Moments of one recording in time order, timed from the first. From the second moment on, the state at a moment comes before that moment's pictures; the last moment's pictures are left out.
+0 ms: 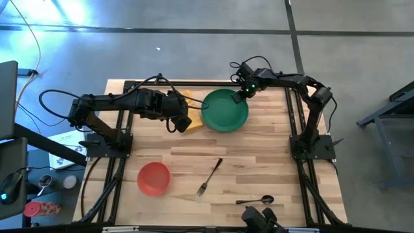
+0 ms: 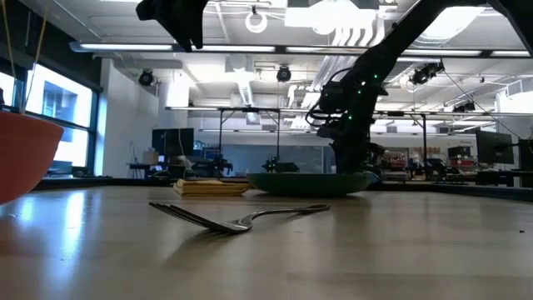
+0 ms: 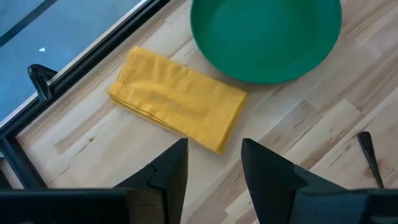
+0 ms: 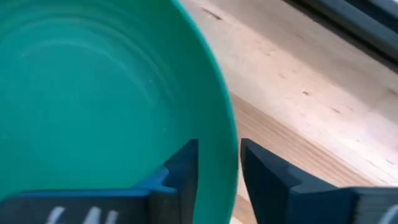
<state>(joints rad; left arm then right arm) 0.13 1.51 1.60 -1.33 -0.45 -0.72 -0.76 1.86 1.24 -0.64 -0.09 0.23</state>
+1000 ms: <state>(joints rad) 0.32 1.91 1.35 -0.93 -0.07 -0.45 -0.65 0.89 1.24 -0.86 0.12 0.36</state>
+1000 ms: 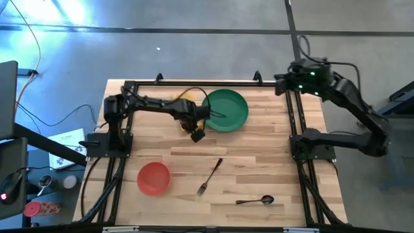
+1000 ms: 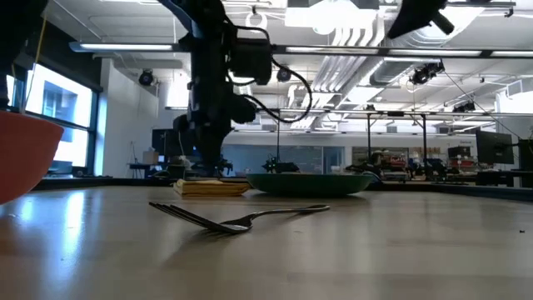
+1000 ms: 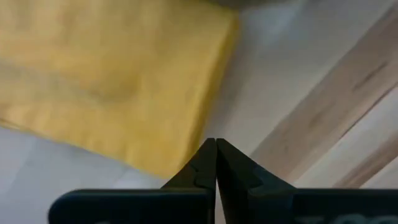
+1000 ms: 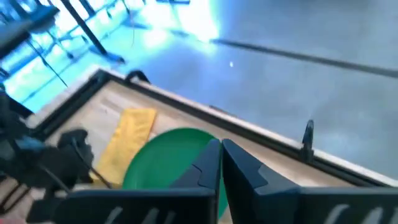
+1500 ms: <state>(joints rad) 0.27 1.89 1.38 -0.97 -0.24 -0.46 -0.64 0.90 1.24 -0.90 0.10 0.36</state>
